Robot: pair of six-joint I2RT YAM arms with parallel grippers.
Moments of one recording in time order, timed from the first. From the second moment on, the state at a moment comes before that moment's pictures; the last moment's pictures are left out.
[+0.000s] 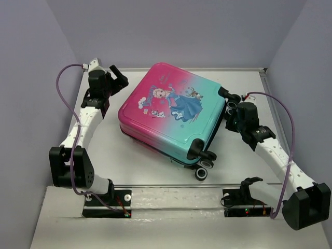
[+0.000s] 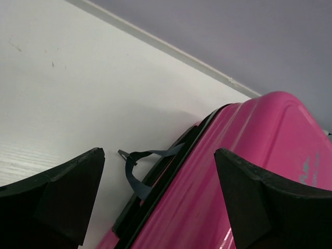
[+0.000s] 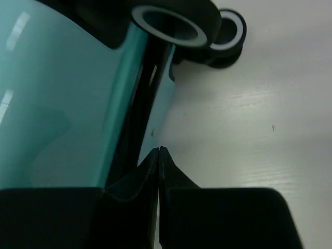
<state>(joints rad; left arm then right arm) -0.08 1.44 1.19 -0.07 -0.02 -0.57 0.27 1.03 0.82 -0.40 0.21 0.46</state>
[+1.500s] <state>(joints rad) -0.47 0.81 0.65 -0.09 -0.33 -0.69 0.47 1.35 1.54 -0.25 -0.54 0.29</state>
